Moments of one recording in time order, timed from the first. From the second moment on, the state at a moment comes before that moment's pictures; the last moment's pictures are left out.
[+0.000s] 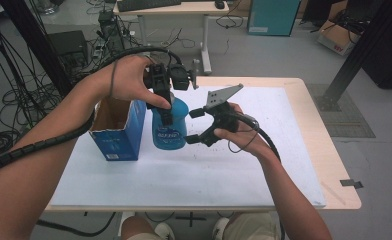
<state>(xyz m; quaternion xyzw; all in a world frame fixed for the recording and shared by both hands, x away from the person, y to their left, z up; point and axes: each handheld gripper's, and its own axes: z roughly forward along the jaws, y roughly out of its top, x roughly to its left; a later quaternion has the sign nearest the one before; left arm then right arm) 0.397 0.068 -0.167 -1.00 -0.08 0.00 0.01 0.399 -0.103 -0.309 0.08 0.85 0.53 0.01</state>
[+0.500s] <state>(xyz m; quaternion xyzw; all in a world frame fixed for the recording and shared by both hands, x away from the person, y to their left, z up) 0.412 0.079 -0.140 -0.98 -0.18 -0.01 -0.01 0.406 -0.182 -0.296 0.19 0.85 0.48 0.10</state>
